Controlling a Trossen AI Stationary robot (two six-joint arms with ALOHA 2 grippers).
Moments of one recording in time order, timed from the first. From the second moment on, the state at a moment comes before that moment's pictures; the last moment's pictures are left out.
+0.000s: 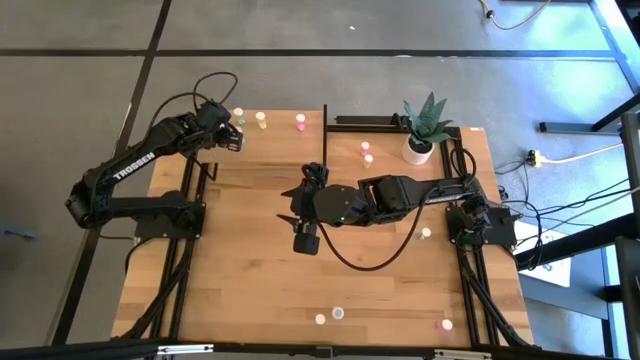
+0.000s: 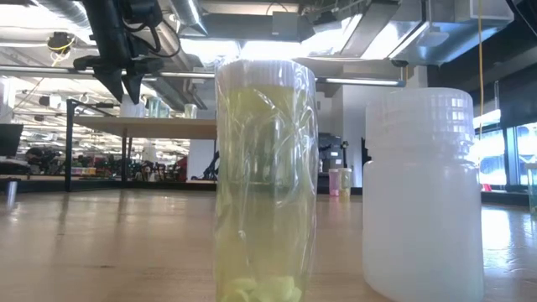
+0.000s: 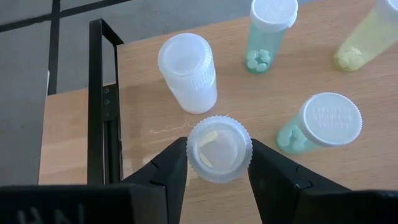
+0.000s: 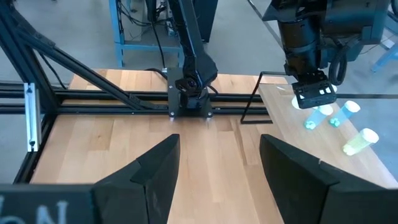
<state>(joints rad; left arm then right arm) 0.79 1.02 0.98 -0.98 -0.43 -0.49 0.26 2.04 2.36 -0.81 0.43 0.07</state>
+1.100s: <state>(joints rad) 0.79 1.02 0.98 -1.00 -0.43 -0.49 0.26 2.04 2.33 -0.83 0.52 0.15</state>
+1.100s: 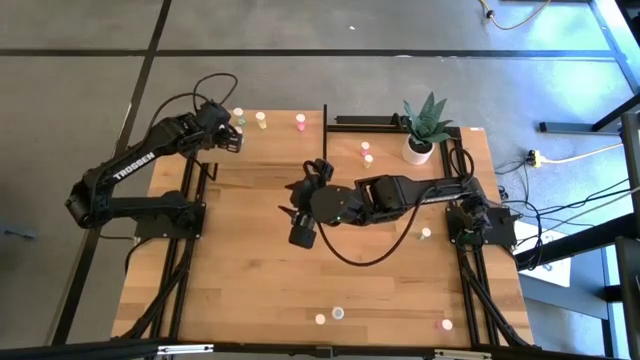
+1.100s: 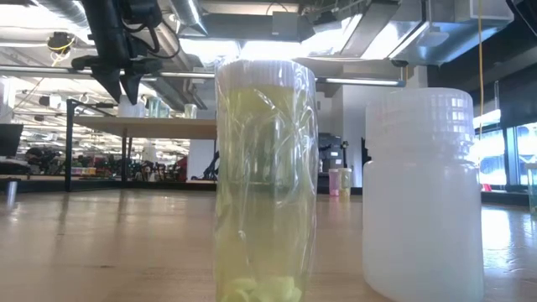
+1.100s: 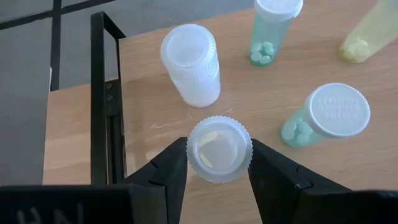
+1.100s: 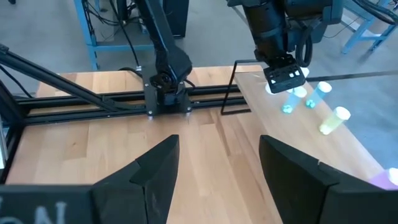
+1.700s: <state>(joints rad) 0.79 1.02 0.98 -0.99 -0.43 -0.57 0.26 2.04 2.33 -0.83 0.52 0.15</state>
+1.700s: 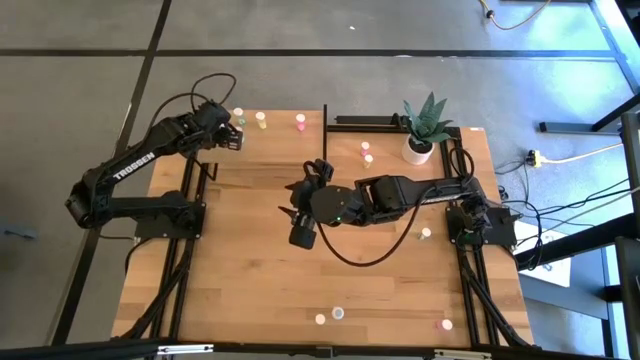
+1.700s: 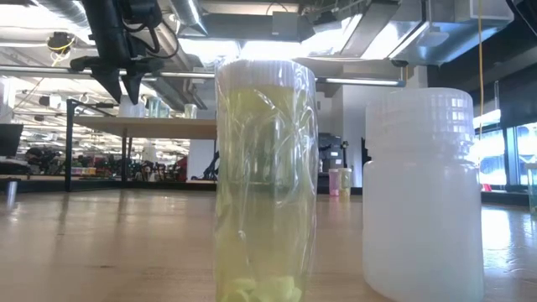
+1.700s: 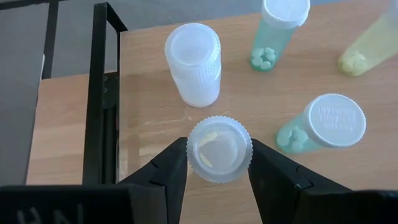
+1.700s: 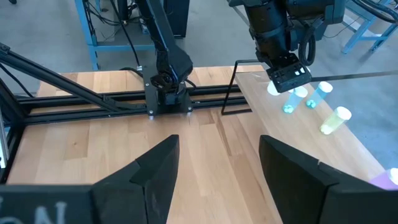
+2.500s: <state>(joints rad) 0.79 1.02 0.98 -0.99 -0.44 -0.59 0.26 2.04 2.33 -0.83 0.52 0.15</state>
